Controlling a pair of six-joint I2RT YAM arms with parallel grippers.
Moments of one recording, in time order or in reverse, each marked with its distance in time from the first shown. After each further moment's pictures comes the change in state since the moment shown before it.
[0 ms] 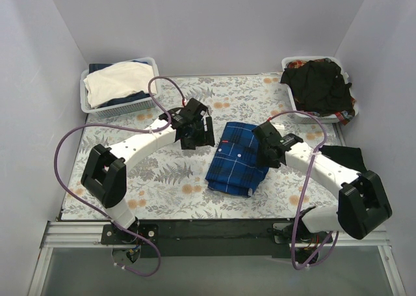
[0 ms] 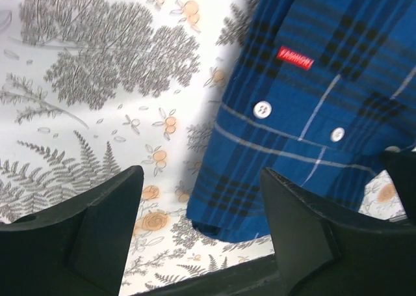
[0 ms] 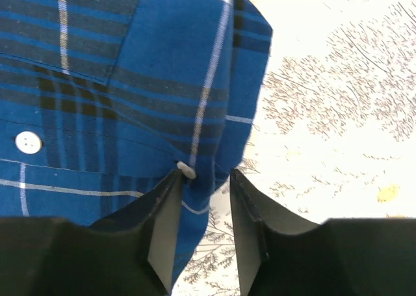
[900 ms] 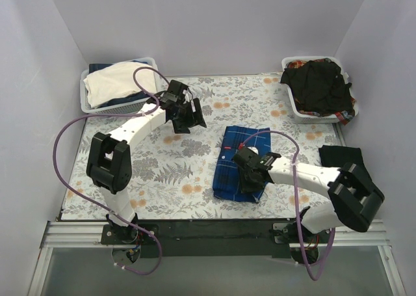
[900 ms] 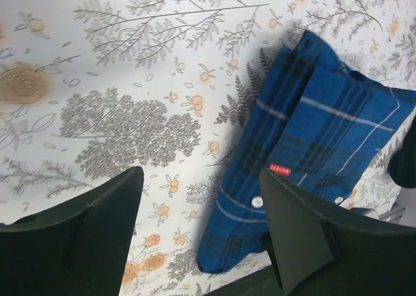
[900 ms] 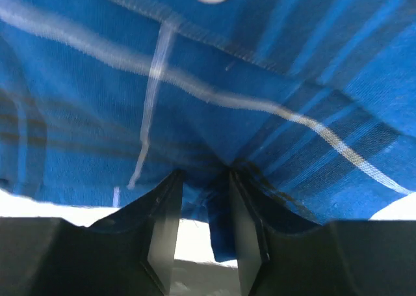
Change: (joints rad) left arm 0.234 0.135 0.167 0.042 0.189 0.061; right arm 0.295 0.103 -0.101 0.073 -0.171 0.010
